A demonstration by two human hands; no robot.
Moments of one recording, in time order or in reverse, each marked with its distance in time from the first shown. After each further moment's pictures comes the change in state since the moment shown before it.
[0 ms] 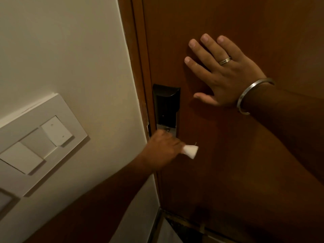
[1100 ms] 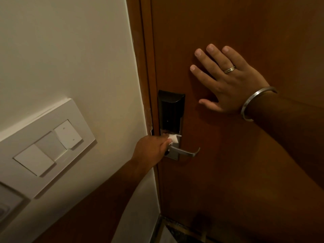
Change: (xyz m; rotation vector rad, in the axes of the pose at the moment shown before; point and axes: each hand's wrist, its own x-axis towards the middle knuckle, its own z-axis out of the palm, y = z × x) left_hand -0.018 -0.027 -0.001 -0.457 0.047 -0.510; right_hand 0.000 0.000 0.001 -0.030 0.000 0.002
